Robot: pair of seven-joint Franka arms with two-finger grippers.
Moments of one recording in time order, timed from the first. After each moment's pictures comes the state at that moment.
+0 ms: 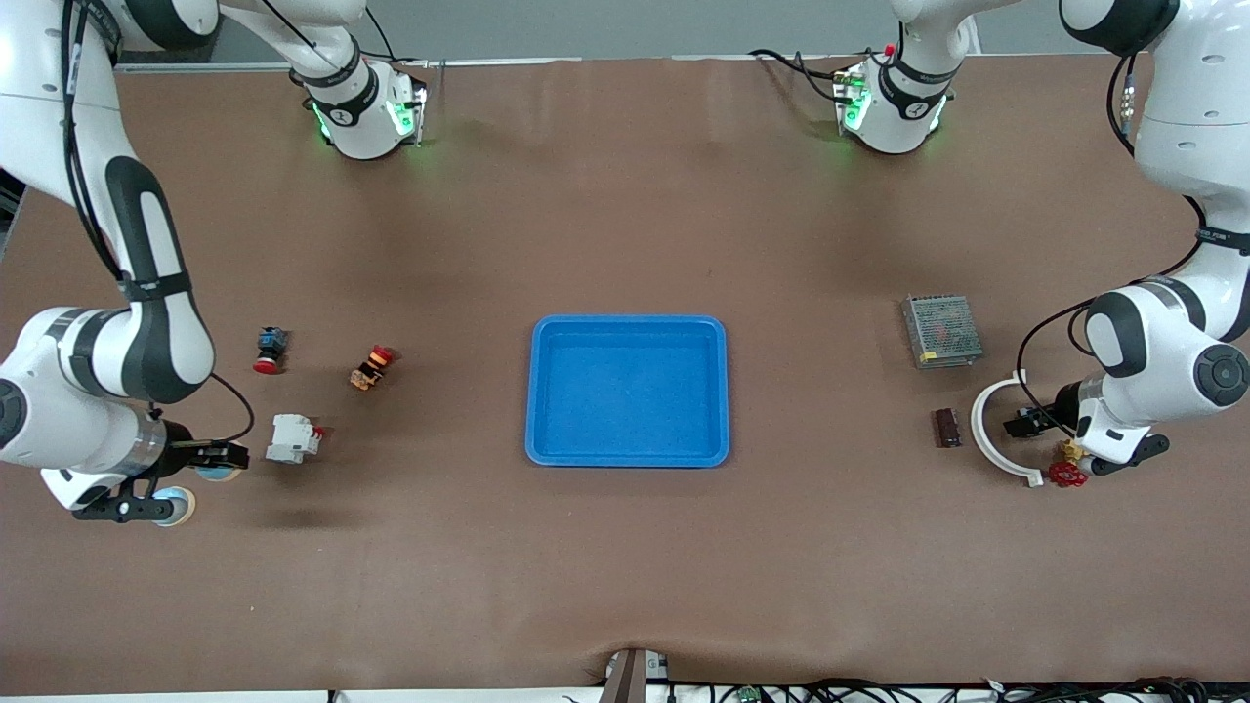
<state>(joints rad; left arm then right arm) 0.26 0.66 -0.03 -1.79 0.02 2.37 -0.12 -0.11 0.63 0.02 -1.50 -0.04 2.09 -0.02</state>
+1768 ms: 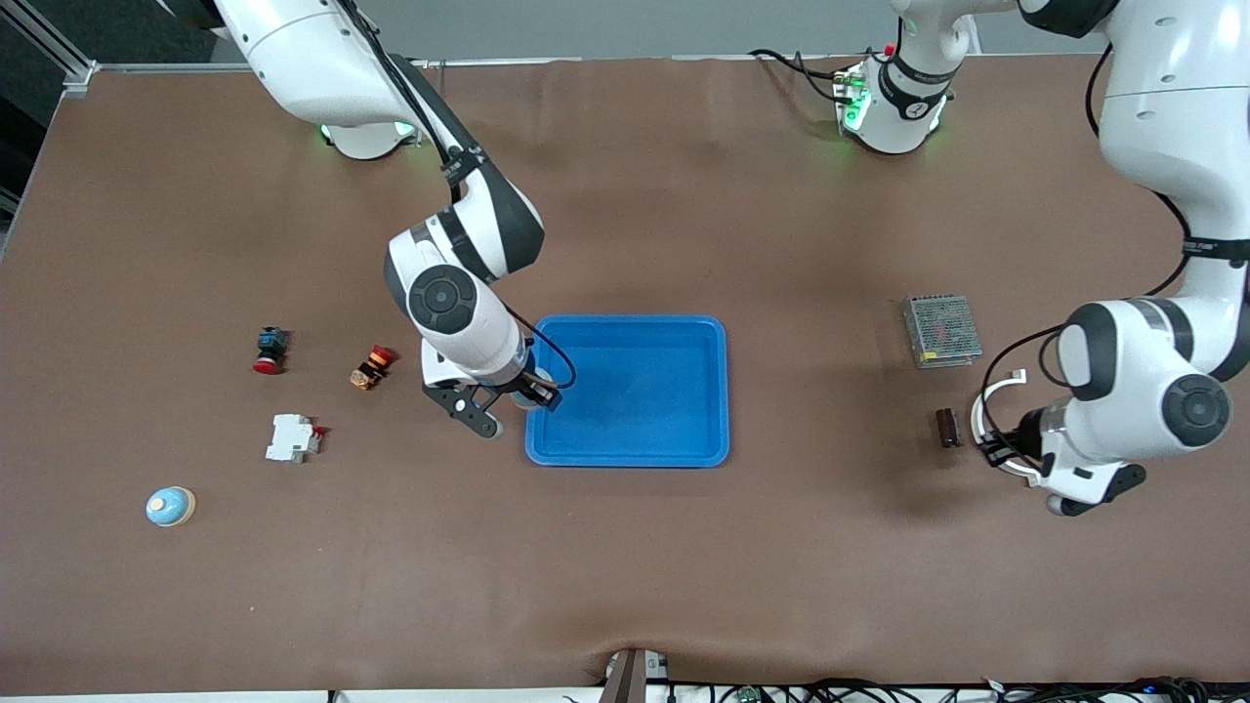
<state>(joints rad) 0.05 0.63 -0.05 -1.58 0.02 2.12 -0.46 0.51 0.59 0.05 -1.61 0.08 2.23 1.14</state>
